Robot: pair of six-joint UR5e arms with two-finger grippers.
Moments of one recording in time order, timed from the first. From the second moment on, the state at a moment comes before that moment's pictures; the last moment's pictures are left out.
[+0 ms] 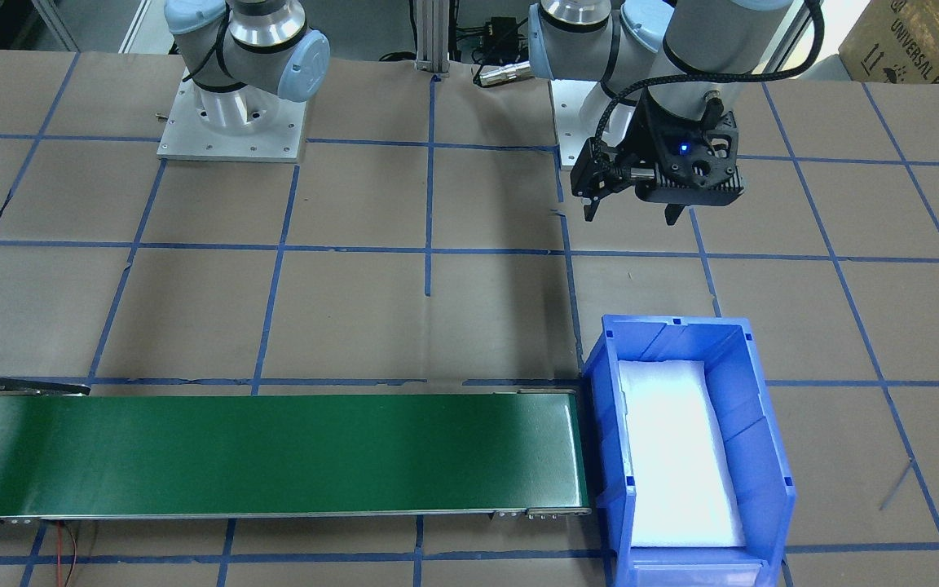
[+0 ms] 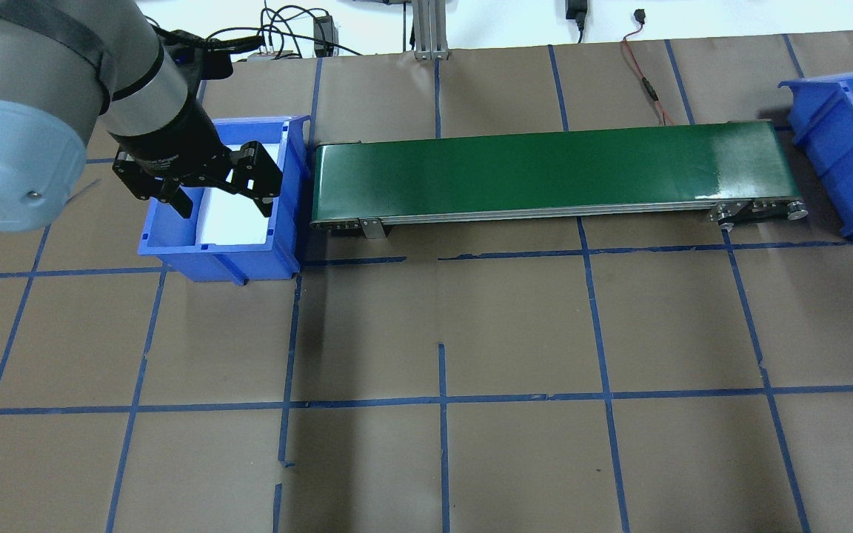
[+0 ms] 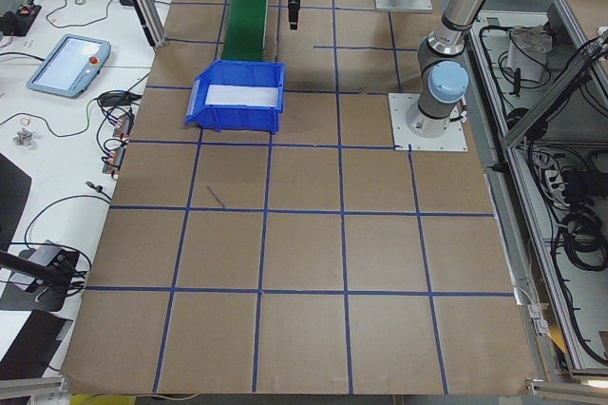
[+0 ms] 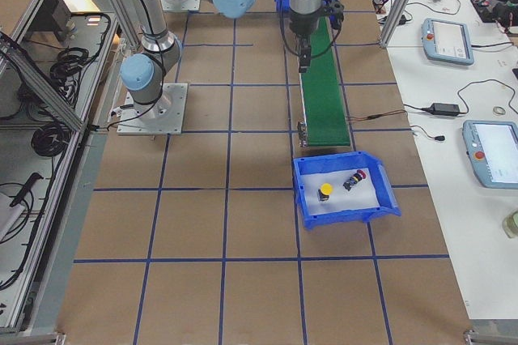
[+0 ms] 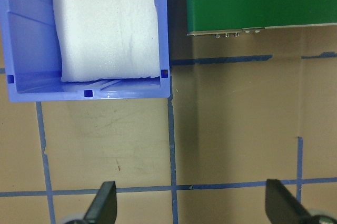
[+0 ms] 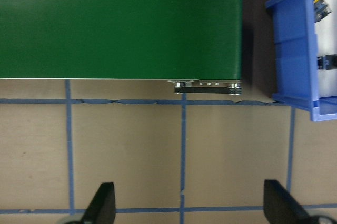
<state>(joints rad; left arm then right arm) -1.60 -1.54 -1.66 -1.51 1.57 0.00 1.26 -1.53 1.41 -1.52 -1.61 -0.36</state>
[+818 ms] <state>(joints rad) -1.61 -1.54 -1.65 -1.50 1.58 -0.01 1.57 -1.52 1.54 -1.52 -1.61 -0.09</state>
